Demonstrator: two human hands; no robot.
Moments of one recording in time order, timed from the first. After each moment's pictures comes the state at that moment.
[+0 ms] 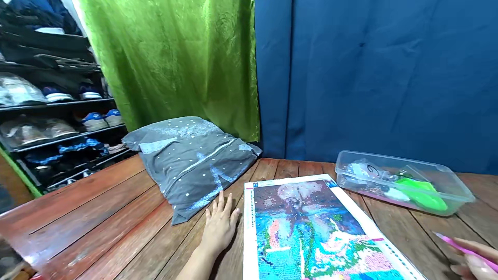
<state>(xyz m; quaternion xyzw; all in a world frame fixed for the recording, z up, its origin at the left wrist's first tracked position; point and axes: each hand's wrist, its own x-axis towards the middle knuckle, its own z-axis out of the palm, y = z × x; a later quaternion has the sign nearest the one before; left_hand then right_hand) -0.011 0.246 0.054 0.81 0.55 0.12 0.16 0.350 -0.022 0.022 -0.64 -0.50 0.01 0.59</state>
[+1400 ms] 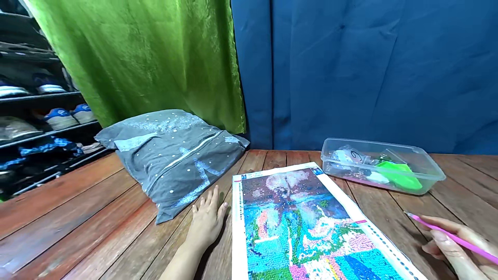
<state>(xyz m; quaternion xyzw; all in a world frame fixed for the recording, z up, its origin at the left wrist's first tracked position) -0.015 0.248 0.057 0.82 0.54 0.11 0.15 0.343 -0.017 0.023 -0.66 -0.50 -0.02 0.55</state>
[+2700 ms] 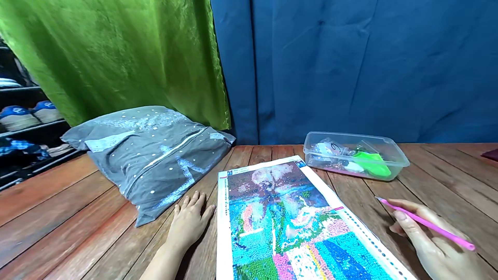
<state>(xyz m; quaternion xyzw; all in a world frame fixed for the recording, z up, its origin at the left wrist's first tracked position) -0.017 0.251 0.058 0.82 0.56 0.04 0.13 0.339 -0.017 0.020 -0.68 -0.47 -0.08 0.55</state>
